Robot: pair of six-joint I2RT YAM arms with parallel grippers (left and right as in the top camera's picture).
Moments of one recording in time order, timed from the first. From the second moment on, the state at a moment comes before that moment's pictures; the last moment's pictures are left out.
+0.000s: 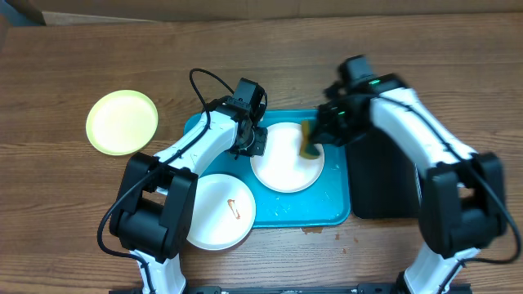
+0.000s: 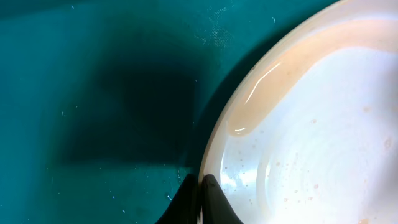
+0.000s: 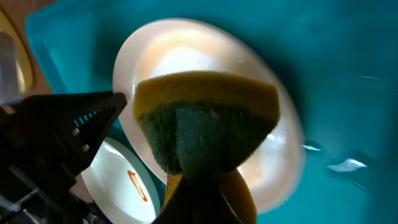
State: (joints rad) left arm -0.41 1.96 1.30 -0.71 0.08 -0.22; right arm 0.24 1.90 1.45 -0.98 -0.54 0.43
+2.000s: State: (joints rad) left arm -0.41 1.96 1.30 -0.72 0.12 -0.24; right arm -0.26 1.85 1.49 -1.01 -0.04 0.33
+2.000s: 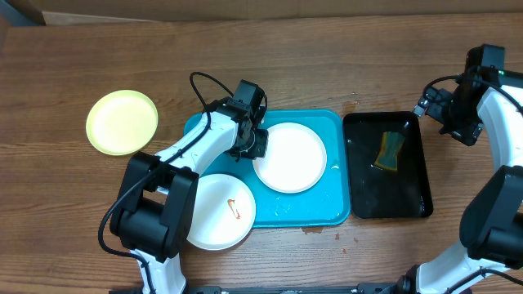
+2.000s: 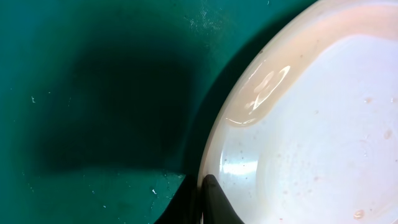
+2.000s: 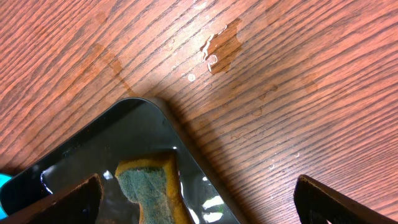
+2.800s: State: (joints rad) left arm -0.42 1.98 1.78 -1.07 0.06 -0.24; right arm -0.26 1.85 1.49 -1.01 -0.04 0.33
